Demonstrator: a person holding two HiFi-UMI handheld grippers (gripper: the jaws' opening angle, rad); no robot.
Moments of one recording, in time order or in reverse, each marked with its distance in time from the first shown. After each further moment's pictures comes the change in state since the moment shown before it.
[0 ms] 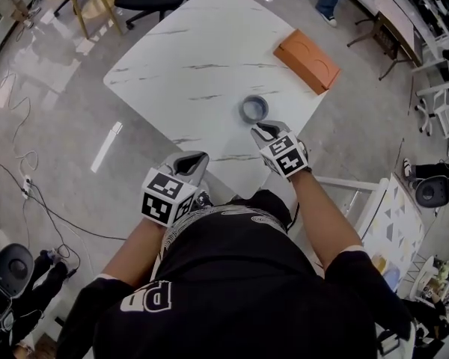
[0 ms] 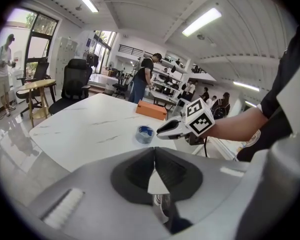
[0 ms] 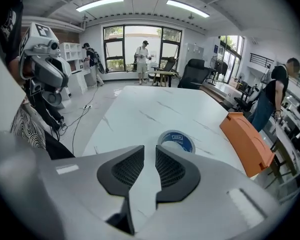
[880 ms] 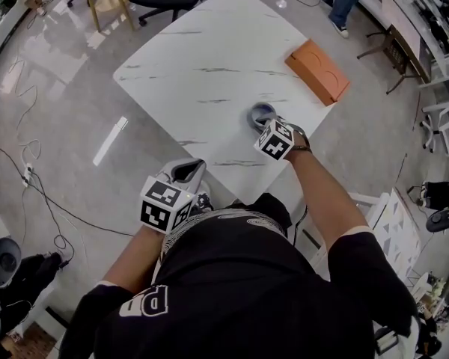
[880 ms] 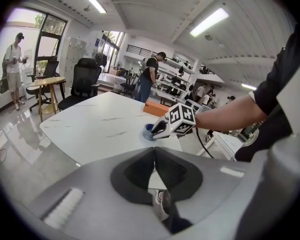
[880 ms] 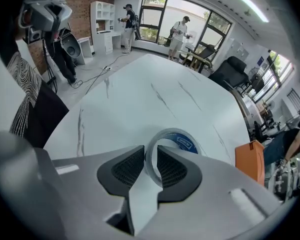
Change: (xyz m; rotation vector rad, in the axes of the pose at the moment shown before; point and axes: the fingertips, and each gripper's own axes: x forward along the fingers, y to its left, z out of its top) left arm -0.016 0.012 -0.014 -0.058 -0.001 0.072; right arm 0.074 -0.012 -0.025 -0.401 0.281 0.105
